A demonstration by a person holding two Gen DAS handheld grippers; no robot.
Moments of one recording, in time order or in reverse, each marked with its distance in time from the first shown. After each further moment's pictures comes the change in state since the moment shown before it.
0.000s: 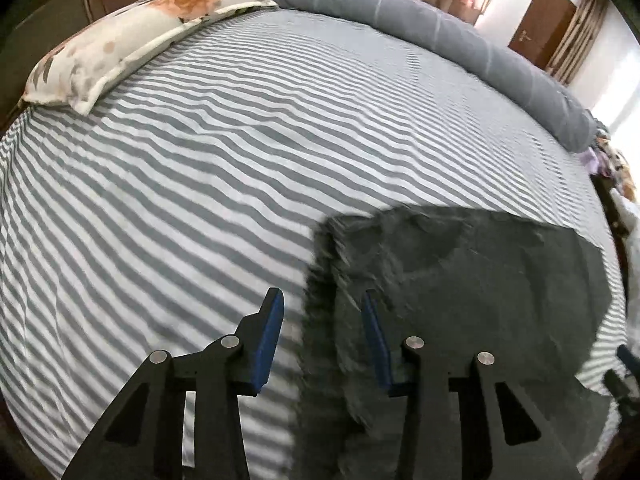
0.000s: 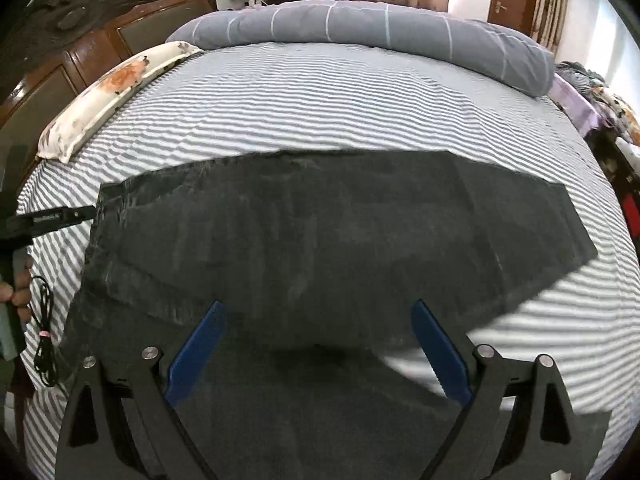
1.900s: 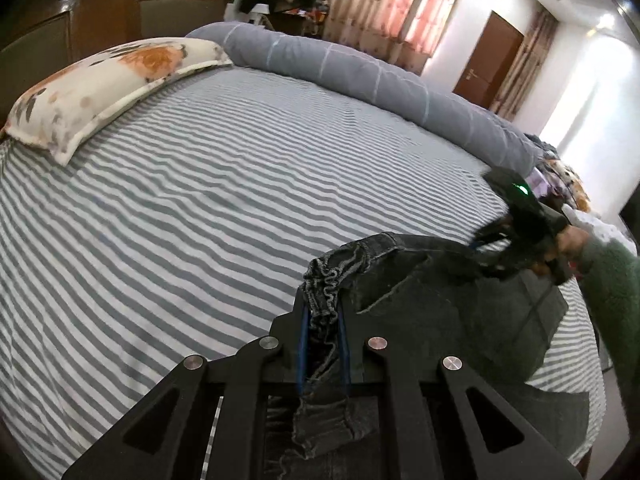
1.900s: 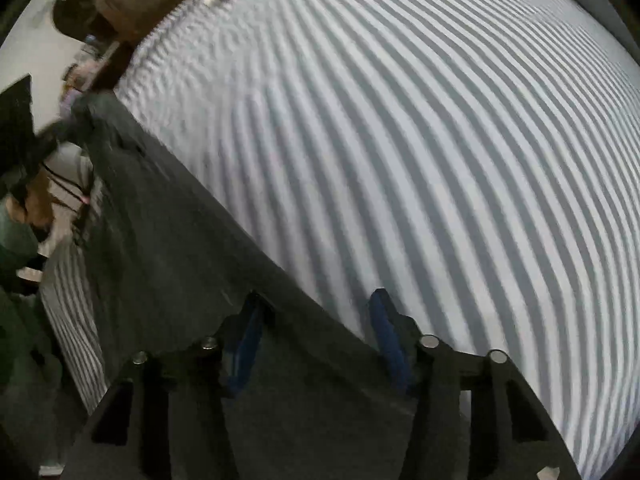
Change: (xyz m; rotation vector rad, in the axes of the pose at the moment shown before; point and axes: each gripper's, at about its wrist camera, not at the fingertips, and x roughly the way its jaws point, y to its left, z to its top) left arm -0.056 -0.026 -0.010 0.040 -0.210 -0.190; right arm 0.187 0.034 0.161 -0.760 0.507 0.586
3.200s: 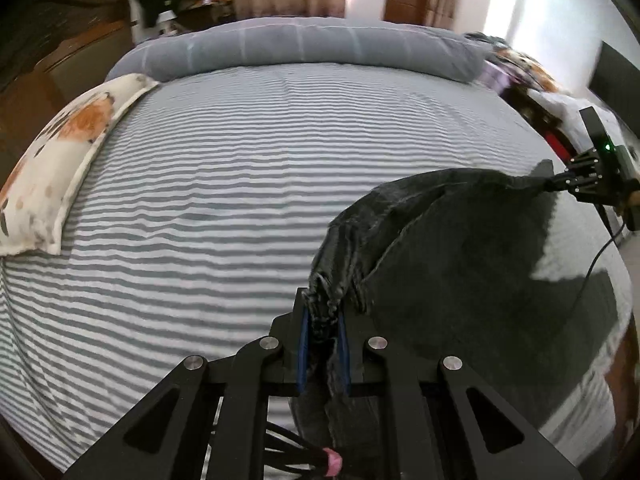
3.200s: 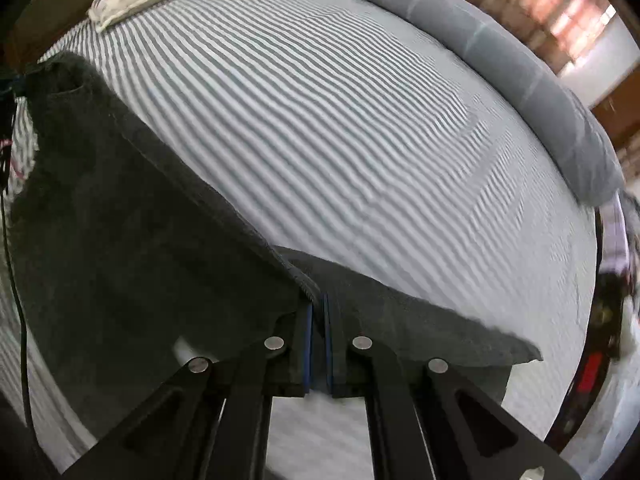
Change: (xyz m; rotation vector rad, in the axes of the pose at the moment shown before) left arm -0.041 -0.035 0.006 0.403 0.191 -0.026; right arm -0.110 0.147 -0.204 0.338 -0.141 -0.590
